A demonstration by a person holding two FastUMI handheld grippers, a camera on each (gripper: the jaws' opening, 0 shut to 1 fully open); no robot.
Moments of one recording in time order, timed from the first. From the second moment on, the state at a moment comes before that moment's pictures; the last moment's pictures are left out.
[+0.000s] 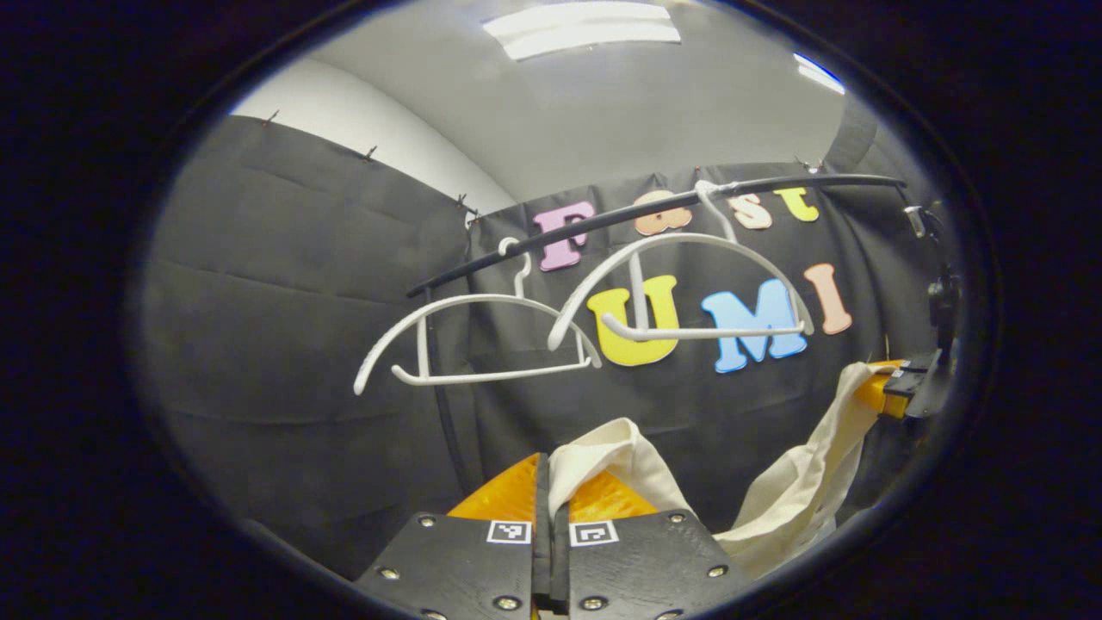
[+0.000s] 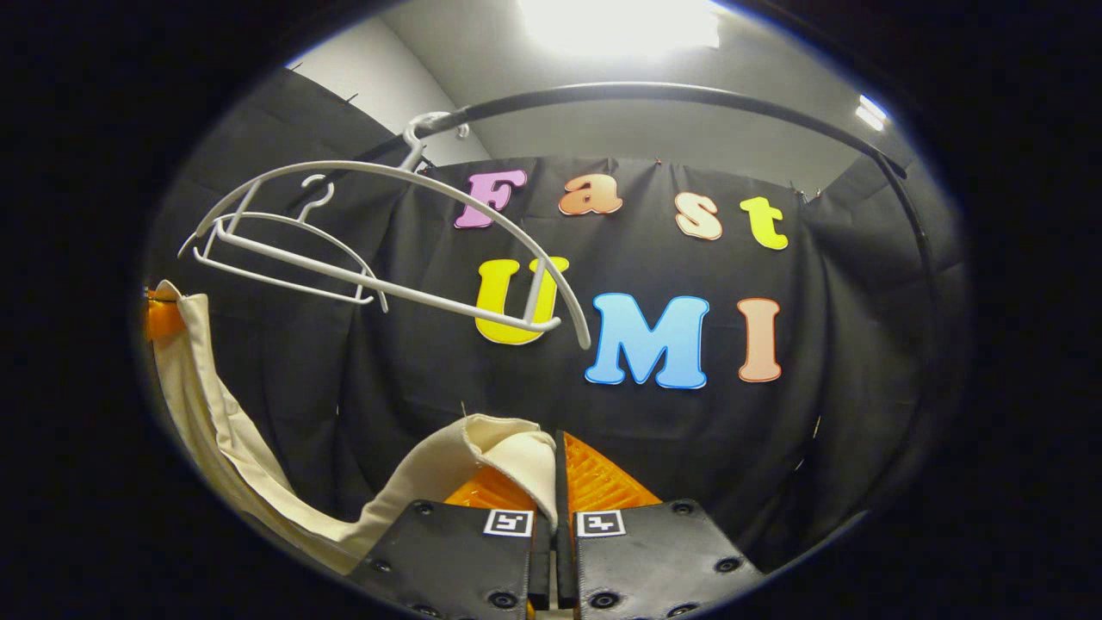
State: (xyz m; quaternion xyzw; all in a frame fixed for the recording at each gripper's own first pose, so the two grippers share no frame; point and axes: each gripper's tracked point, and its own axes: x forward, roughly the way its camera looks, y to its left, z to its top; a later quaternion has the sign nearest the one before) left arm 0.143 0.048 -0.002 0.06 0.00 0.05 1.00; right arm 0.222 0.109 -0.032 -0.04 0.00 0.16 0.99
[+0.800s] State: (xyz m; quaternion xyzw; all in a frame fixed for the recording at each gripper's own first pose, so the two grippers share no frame) left arm 0.123 -0.044 -0.025 -0.06 0.00 -0.07 1.00; right arm 0.112 0.172 -0.059 0.05 0.03 0.25 0.97
